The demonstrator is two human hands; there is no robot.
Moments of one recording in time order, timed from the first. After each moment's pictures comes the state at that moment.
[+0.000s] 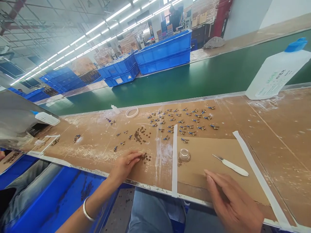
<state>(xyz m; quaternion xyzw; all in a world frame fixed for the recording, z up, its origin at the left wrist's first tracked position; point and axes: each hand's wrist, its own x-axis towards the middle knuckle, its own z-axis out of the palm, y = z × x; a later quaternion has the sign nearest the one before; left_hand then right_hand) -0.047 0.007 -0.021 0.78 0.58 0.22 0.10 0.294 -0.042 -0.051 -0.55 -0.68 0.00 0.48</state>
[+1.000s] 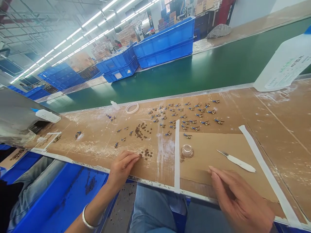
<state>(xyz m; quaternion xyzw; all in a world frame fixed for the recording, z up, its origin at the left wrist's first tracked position) -0.045 -0.018 -0.018 0.80 0.54 0.27 0.02 0.285 -0.047 -0.036 -0.59 -0.64 0.05 0.49</state>
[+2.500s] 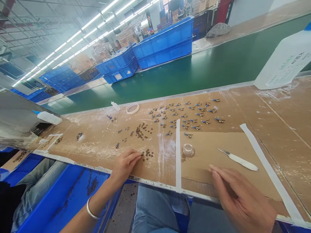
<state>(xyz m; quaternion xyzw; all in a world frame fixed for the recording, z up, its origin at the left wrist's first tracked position) -0.049 -0.006 -0.022 0.81 0.55 0.22 0.03 0.286 -0.046 -0.037 -0.59 -0.64 0.02 0.49</state>
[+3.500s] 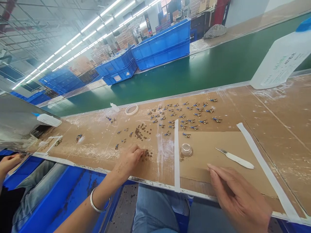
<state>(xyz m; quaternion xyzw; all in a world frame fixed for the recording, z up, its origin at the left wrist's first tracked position) -0.028 0.016 -0.010 0.83 0.55 -0.02 -0.06 0.287 -0.043 -0.035 -0.56 -0.66 0.01 0.49</state>
